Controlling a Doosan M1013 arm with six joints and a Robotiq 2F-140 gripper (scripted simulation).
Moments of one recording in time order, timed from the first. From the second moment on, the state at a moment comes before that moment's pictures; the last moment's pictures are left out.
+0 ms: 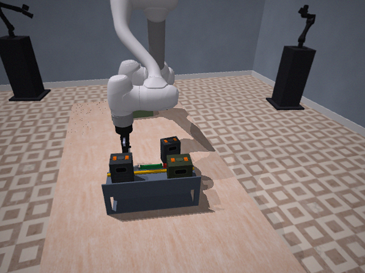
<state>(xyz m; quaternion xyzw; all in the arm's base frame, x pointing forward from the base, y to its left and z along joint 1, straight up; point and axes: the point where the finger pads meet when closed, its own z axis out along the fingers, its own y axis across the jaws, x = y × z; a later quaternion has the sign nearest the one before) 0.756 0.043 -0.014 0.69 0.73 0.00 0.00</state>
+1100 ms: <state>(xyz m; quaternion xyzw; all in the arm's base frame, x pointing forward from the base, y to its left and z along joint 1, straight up) 0.756 0.043 -0.011 0.69 0.73 0.00 0.00</state>
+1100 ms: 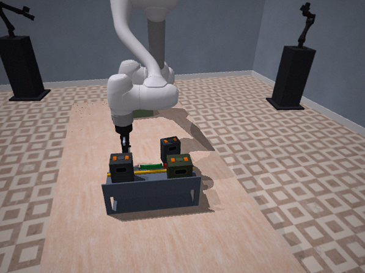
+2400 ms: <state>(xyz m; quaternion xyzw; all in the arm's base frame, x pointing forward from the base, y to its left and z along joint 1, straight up) 0.756 0.043 -0.007 0.69 0.73 0.00 0.00</state>
